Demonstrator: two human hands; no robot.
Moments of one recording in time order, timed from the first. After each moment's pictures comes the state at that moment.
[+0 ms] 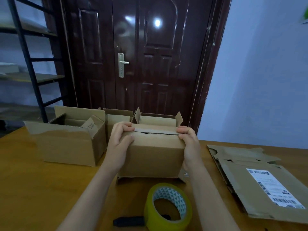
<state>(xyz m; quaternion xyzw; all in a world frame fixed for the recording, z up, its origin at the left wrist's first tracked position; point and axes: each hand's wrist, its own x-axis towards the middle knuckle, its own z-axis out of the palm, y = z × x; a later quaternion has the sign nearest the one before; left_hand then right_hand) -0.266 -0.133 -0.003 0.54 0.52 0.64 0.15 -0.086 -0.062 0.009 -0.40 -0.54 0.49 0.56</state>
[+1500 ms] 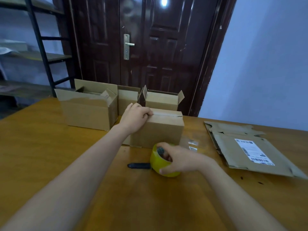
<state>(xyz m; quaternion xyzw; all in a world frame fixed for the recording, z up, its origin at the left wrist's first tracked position) -0.257 -0.152 0.009 0.68 0.67 0.28 -0.02 -0.050 -0.172 -0.004 -0.37 -0.90 0.22 -0.07</state>
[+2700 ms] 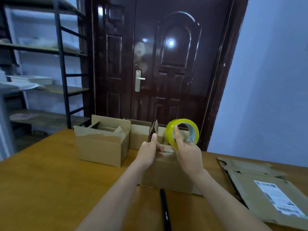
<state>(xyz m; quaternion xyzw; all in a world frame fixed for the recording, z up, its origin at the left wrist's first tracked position) -0.257 -0.135 0.005 0.49 0.63 0.54 0.28 -0.110 -0.092 0.021 -0.32 -0.81 -0.26 0.40</state>
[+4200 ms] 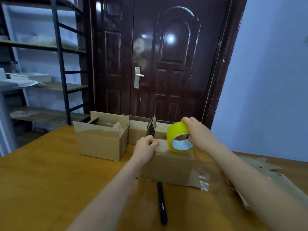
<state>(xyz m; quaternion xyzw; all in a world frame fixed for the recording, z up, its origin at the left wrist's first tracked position) -0.254 -0.153 0.010 0.53 0.66 0.50 0.19 -0.077 -0.077 0.085 -0.40 -0.88 -0.09 0.22</state>
